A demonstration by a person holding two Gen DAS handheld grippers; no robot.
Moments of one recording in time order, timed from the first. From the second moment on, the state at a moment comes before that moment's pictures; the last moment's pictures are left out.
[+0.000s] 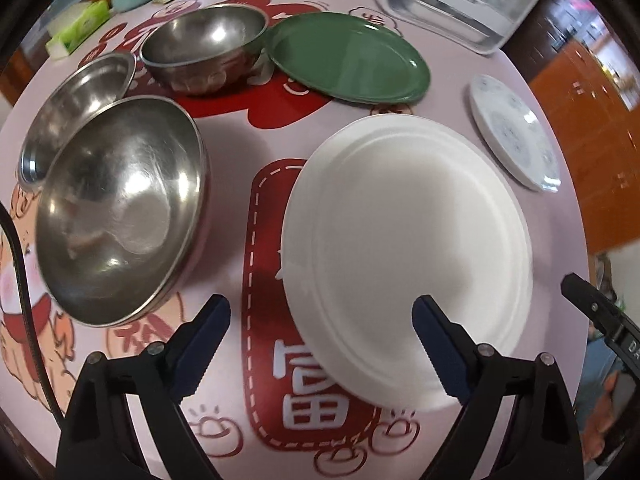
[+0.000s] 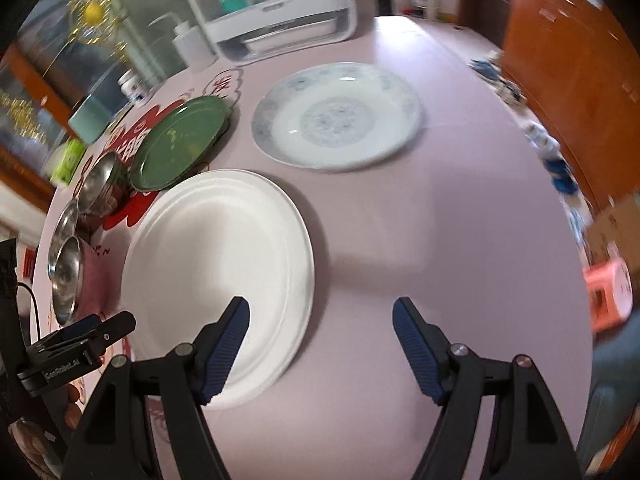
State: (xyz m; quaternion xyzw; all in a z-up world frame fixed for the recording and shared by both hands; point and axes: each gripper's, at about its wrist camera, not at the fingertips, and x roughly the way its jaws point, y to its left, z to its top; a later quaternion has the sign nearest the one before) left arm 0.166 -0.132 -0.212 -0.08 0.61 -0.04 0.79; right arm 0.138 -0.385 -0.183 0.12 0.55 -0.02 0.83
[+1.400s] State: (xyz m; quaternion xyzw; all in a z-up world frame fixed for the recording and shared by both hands) left arm 0.116 -0.119 -0.193 -0.08 0.61 -0.08 0.78; right arm 0.088 -0.363 -0.190 0.10 0.58 0.08 0.81
